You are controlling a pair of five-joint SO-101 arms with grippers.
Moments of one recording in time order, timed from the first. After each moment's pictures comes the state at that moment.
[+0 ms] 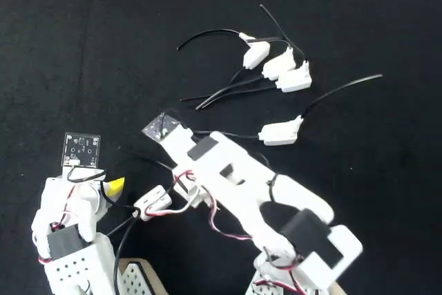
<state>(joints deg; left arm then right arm) -28.1 -104.1 96.0 63.1 -28.4 -42.4 -2.3 41.3 60.4 3.2</state>
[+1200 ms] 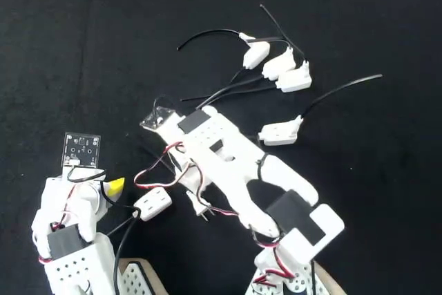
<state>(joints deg) -28.1 -104.1 96.0 63.1 -28.4 -39.4 6.2 25.1 77.3 8.2</state>
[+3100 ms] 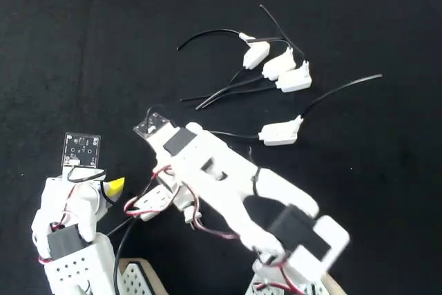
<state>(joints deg) -28.1 -104.1 96.0 63.1 -28.4 -48.6 -0.6 29.1 75.9 -7.9</state>
